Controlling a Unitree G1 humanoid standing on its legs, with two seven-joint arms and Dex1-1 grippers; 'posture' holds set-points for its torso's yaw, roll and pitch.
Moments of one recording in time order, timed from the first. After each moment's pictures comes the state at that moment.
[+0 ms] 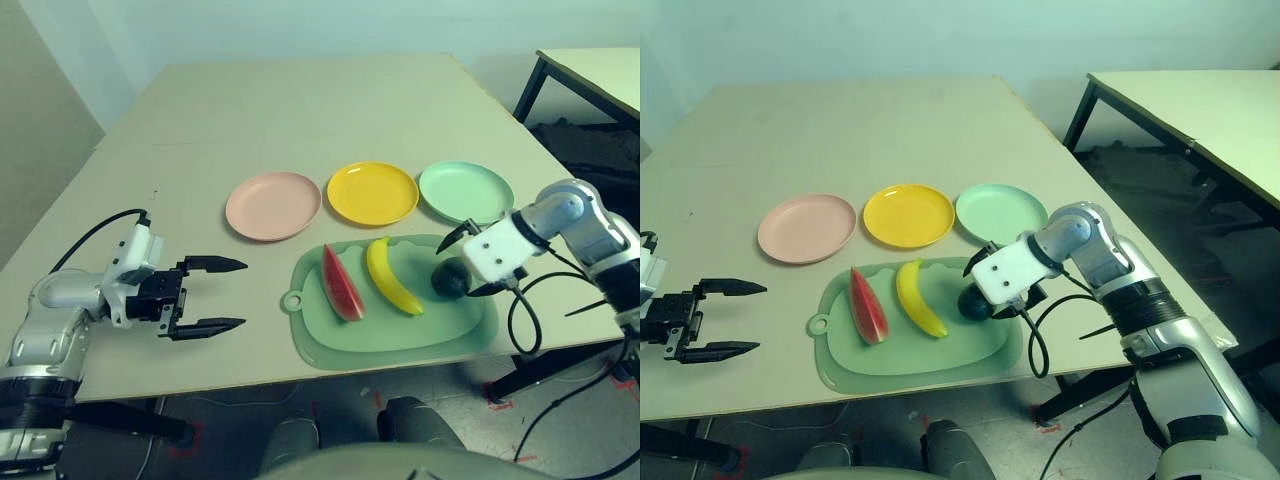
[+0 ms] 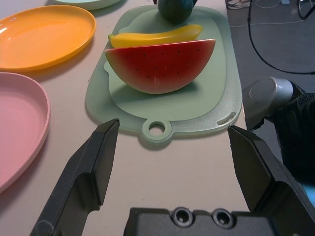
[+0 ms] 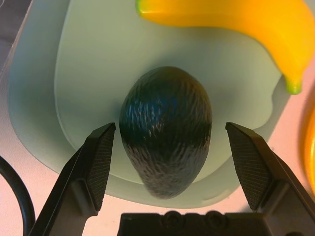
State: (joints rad) left arm -0.05 0.88 0.19 0.15 -0.53 -0.04 -1.53; right arm -0.71 -0.79 0.45 0.39 -0.15 -0.46 1.56
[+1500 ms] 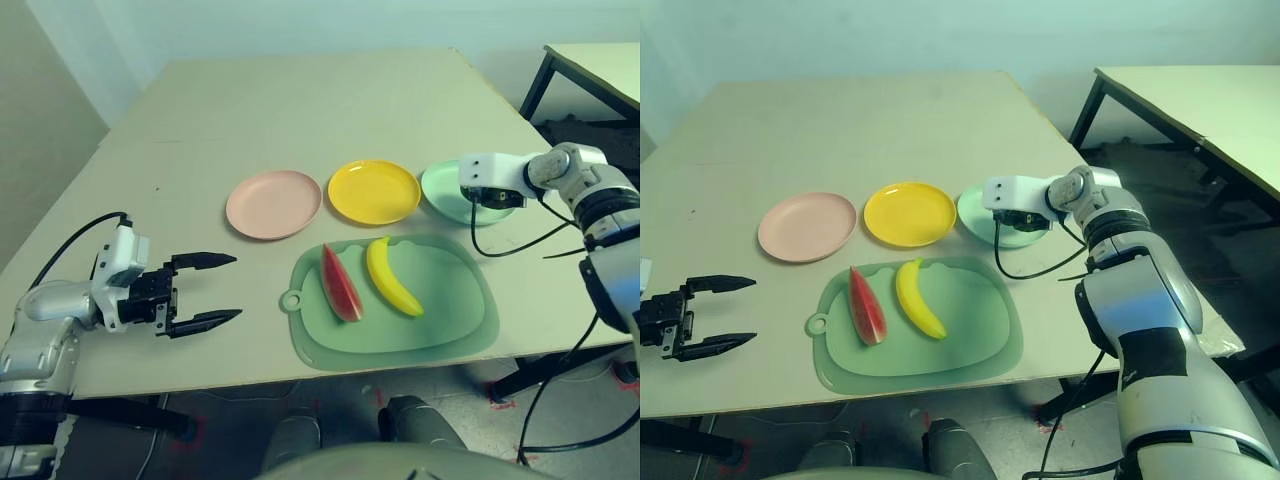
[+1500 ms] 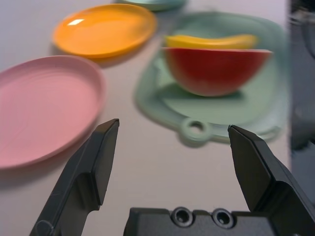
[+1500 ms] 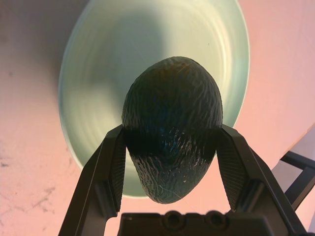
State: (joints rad) left arm 0.00 0.87 0.28 0.11 -0.54 0.04 -1.32; right arm -1.20 -0.61 0.50 1.34 -0.56 -0.33 0.84
